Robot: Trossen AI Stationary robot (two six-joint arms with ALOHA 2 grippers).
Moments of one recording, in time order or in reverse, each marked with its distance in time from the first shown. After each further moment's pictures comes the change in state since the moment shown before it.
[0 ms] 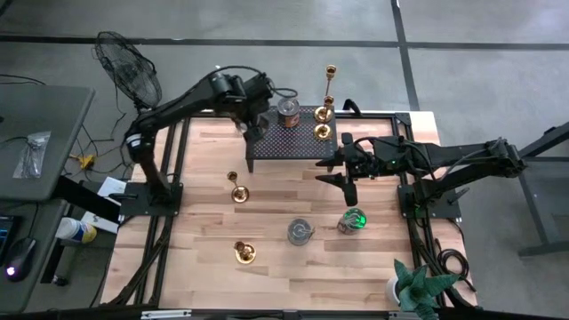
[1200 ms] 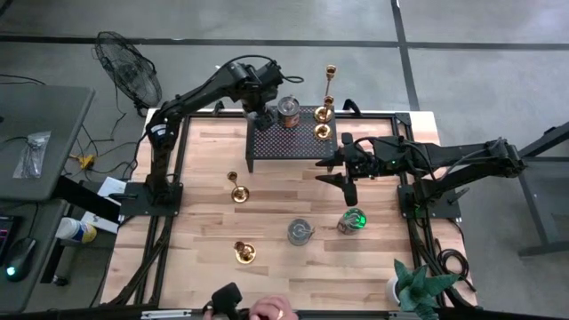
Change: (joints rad) left arm 0.123 0.201 0.134 0.021 0.017 0.011; right arm 0.000 0.000 0.000 0.000 0.000 0.000
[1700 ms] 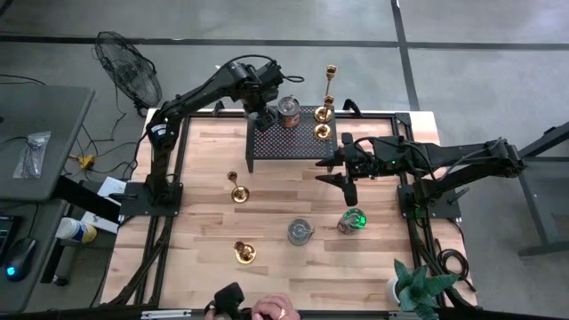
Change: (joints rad) left arm 0.000 0.003 0.000 0.012 0.028 0.001; right arm 0.000 0.000 0.000 0.000 0.000 0.000
